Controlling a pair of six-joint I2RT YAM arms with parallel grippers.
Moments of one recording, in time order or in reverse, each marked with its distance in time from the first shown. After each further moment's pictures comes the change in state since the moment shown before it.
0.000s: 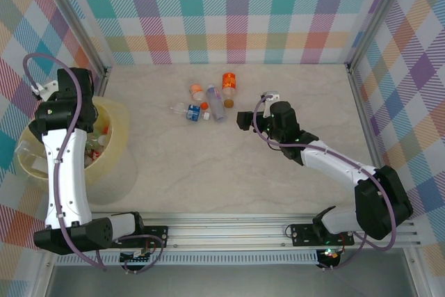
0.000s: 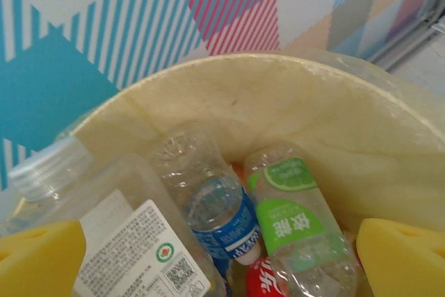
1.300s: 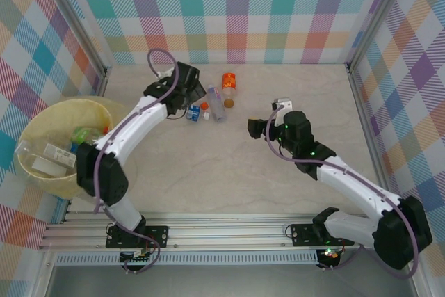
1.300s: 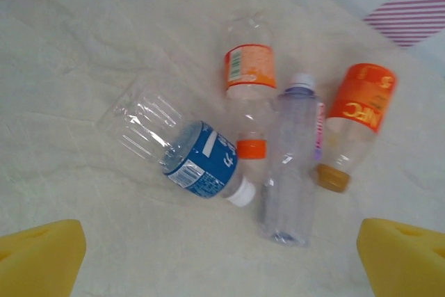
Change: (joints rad) left arm -0.618 0.493 -0.084 0.582 0.362 -0.446; right arm 0.000 -0.272 -0.108 -0.115 0.062 -0.109
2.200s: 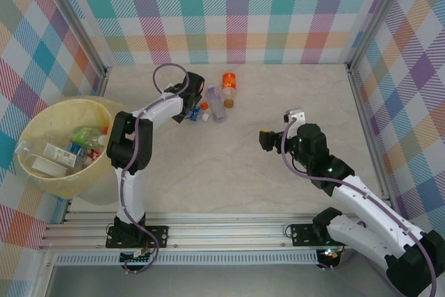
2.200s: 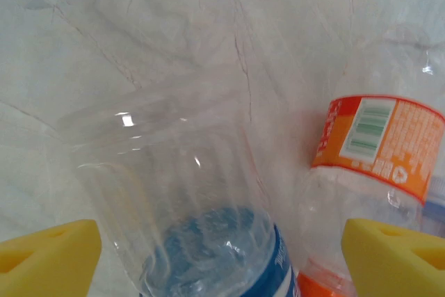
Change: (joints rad) left arm 0.101 0.357 0.020 0.224 -0.031 -0.318; right arm 0.000 -0.238 -0.071 -0.196 0.045 -0.034
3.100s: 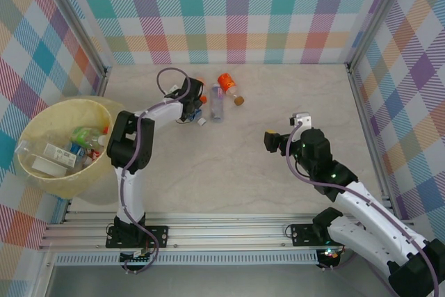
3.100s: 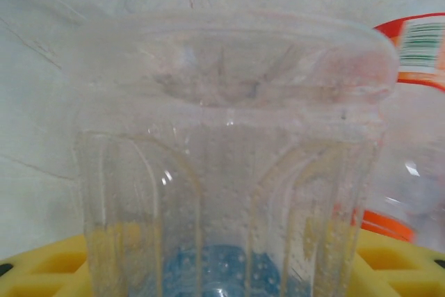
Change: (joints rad) left arm 0.005 -0.027 -0.115 0.182 0.079 0.159; right arm 0.000 -0.064 -0.053 0.008 0.050 0.024
